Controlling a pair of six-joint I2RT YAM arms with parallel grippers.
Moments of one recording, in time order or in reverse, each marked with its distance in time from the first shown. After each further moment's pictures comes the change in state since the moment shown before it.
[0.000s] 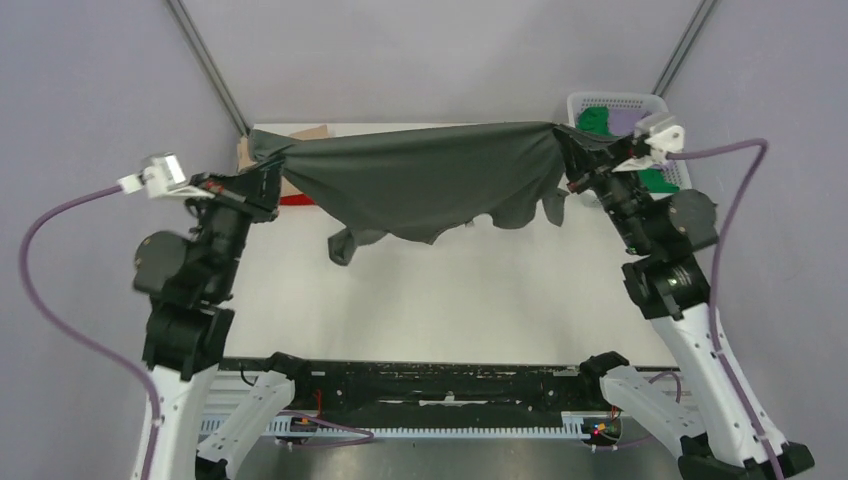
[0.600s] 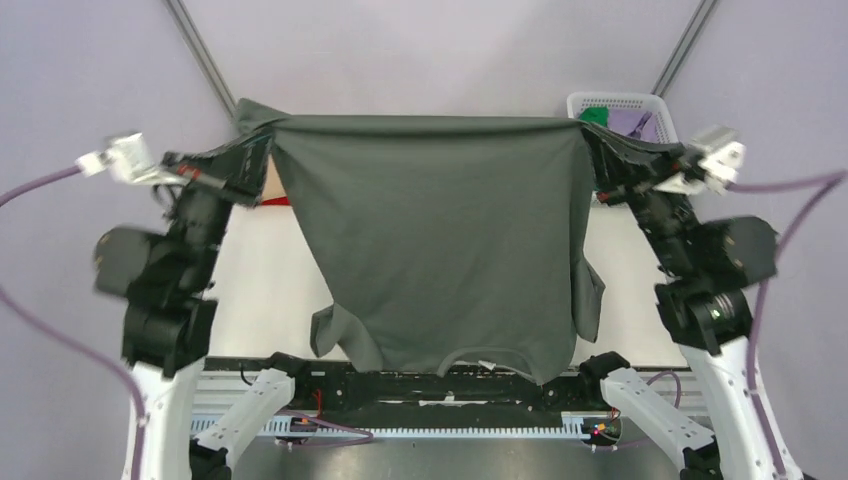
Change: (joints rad) left arm -0.004 0.005 0.272 0.029 0.150 0.041; right arm 0.004 -0.129 0.224 -0.157 -0.080 -0.043
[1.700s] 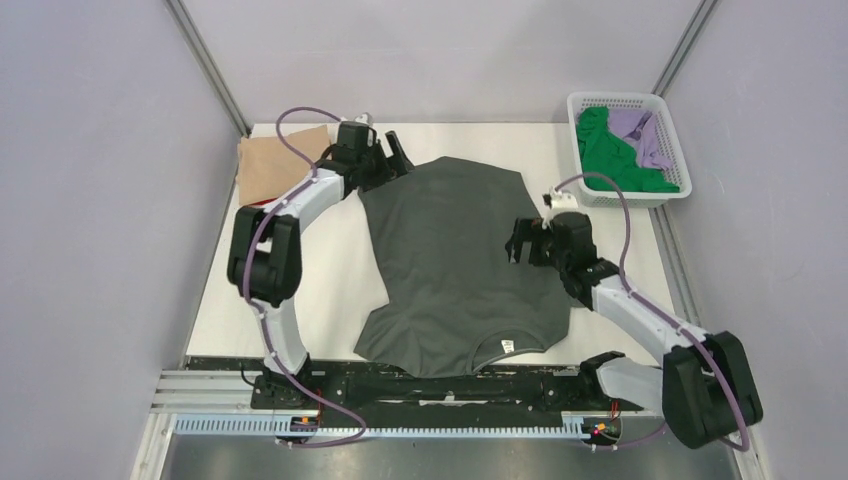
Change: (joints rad) left arm -0.014 1.147 -0.031 0.078 0.108 -0.022; right arm -0.019 0.441 -0.673 0.046 0.232 0.252
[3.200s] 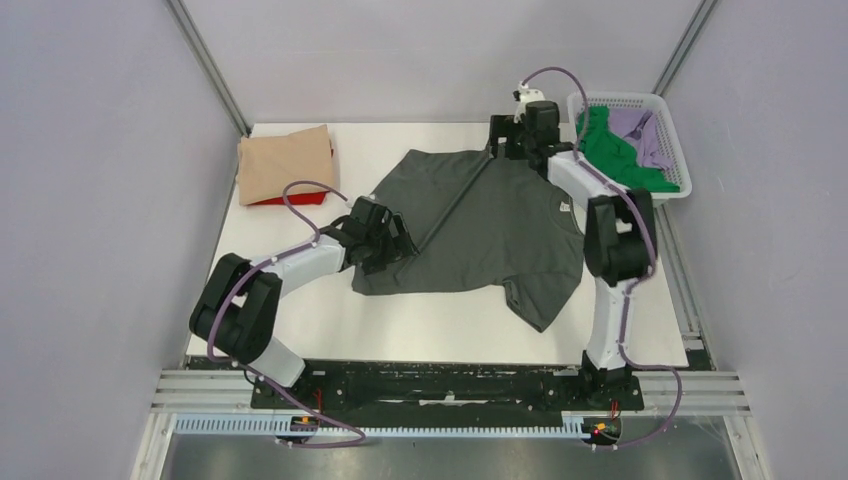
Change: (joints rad) left arm -0.222 -0.306 -0.579 -0.020 -0.085 -0.217; right arm -0.116 1.020 1.136 -0.125 -0.085 -0.137
